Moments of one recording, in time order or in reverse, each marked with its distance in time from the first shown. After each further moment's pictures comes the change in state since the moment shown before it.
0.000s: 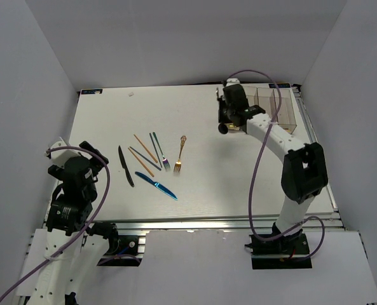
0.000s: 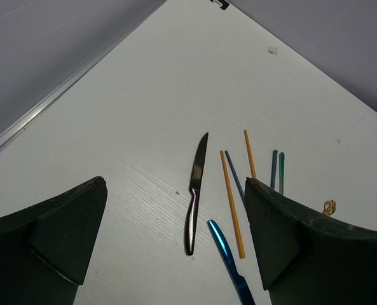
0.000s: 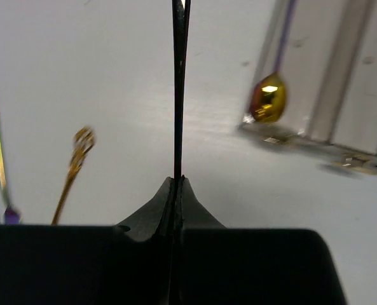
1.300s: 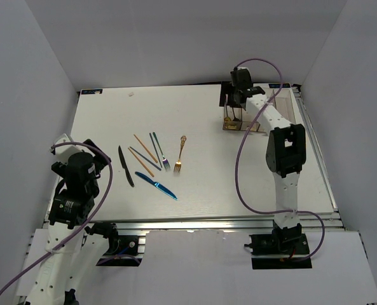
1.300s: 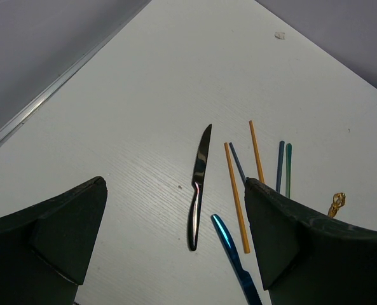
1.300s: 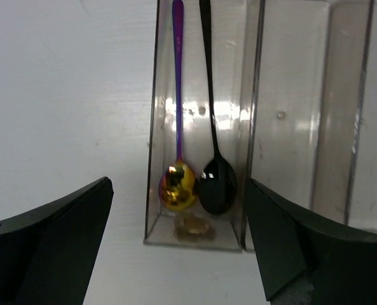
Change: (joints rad) left arm 0.000 0.058 0.000 0.000 0.013 0.001; right arm -0.220 0.464 0.549 -0.155 0.022 0.013
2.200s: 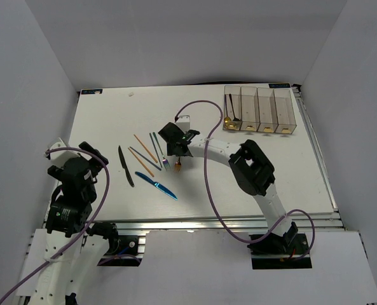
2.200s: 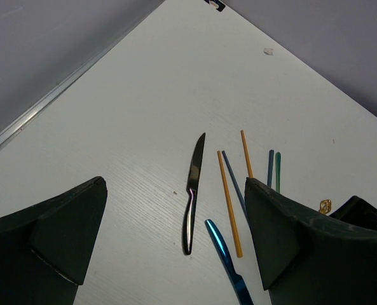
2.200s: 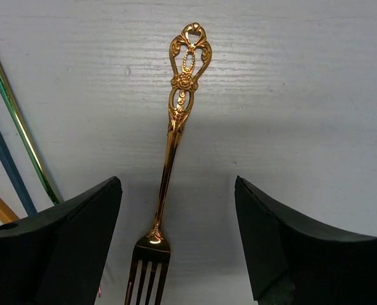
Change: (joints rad) left arm 0.005 -0.062 0.000 0.000 -0.001 0.000; right arm 0.594 -0.014 -0.272 -0.033 0.356 0.444
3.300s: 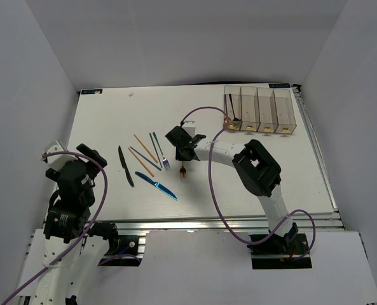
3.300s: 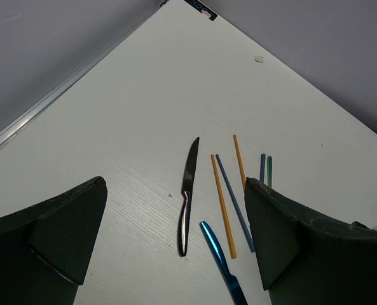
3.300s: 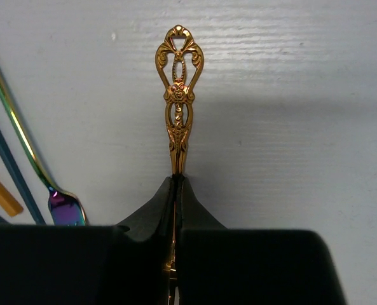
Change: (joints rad) left arm 0.000 -0.045 0.000 0.000 0.007 0.000; right arm -0.018 -0.058 -0.174 0.138 -0.109 0.082
